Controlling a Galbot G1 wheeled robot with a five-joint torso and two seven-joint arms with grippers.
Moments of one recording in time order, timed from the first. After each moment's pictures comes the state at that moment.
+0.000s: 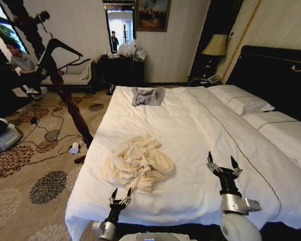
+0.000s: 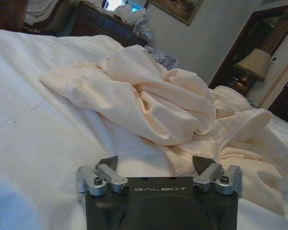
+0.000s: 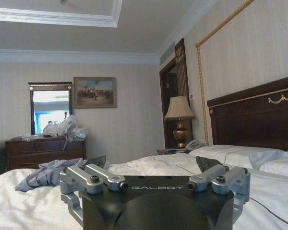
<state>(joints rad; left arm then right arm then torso) 1.81 -1.61 -0.50 -1.84 -0.38 -0.16 0.28 -1.77 1.32 0.74 2.20 0.37 0.26 0.20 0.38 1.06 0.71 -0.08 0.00</state>
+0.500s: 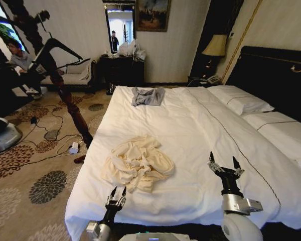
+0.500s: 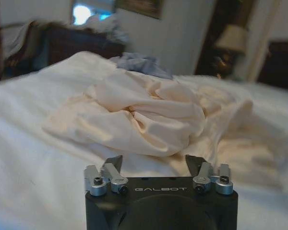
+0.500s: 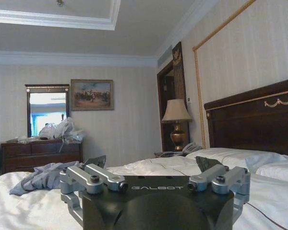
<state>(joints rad) 1.89 -1.52 -0.57 -1.94 -0.15 -0.21 0.30 -1.76 1.31 0.75 2.20 0.38 0.26 0.20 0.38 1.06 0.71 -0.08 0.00</state>
